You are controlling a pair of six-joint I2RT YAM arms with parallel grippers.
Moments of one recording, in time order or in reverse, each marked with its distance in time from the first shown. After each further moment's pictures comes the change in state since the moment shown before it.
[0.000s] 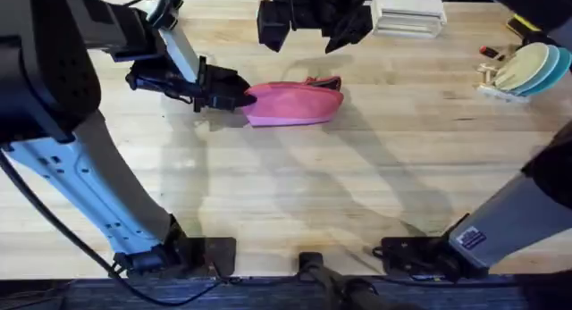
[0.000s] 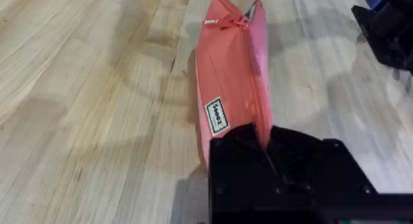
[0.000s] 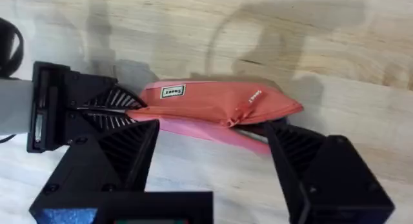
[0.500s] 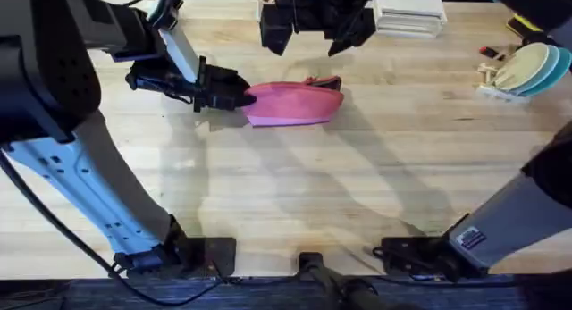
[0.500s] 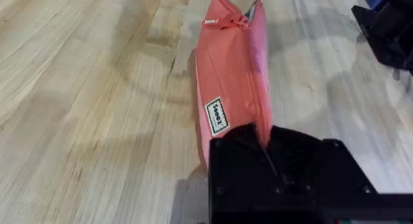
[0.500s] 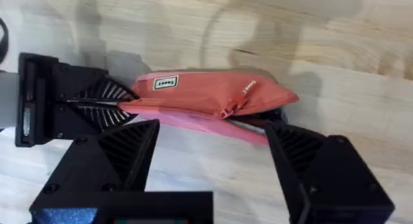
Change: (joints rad) left arm 0.000 0.000 0.000 0.000 0.000 0.000; right arm 0.000 0.000 0.000 -0.032 0.000 0.000
